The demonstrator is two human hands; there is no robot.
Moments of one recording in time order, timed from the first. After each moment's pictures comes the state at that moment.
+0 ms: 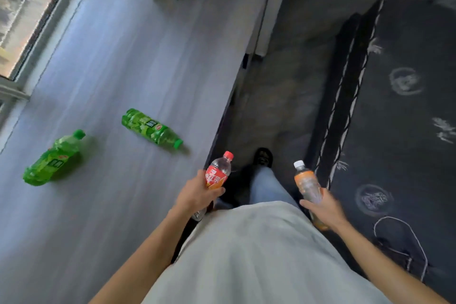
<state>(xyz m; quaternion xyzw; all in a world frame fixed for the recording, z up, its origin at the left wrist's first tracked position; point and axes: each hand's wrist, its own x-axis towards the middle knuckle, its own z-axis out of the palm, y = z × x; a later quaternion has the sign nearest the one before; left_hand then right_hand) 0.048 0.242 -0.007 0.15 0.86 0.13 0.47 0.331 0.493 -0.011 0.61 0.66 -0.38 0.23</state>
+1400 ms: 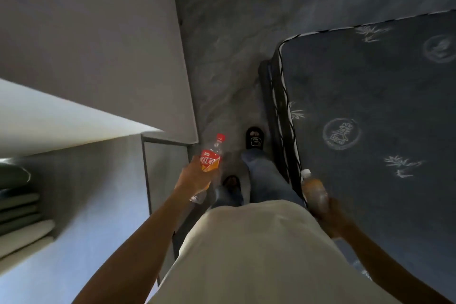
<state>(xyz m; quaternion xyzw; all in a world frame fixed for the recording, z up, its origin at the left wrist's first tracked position) -0.202 0.989 -0.020 0.25 0.82 0.09 0.51 0.202 1.030 -0.029 0.76 0.42 -0.48 0.12</state>
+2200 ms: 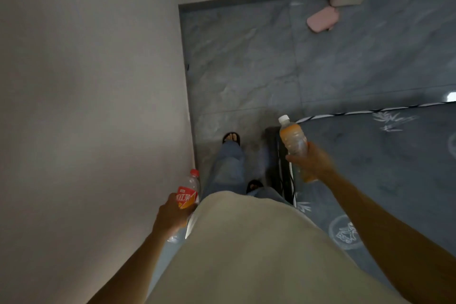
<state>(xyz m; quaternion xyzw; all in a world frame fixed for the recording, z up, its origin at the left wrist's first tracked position) -0.373 1.273 -0.032 0.12 0.87 0.00 0.48 -0.062 1.571 -0.040 0.65 0.59 -0.44 0.16</state>
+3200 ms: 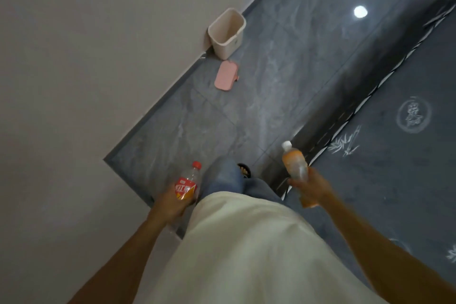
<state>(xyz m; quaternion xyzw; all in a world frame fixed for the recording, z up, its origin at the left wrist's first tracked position) -0.415 1.962 -0.025 0.50 0.71 -0.14 0.47 0.000 1.888 -0.046 0.82 0.28 -0.50 0.01</state>
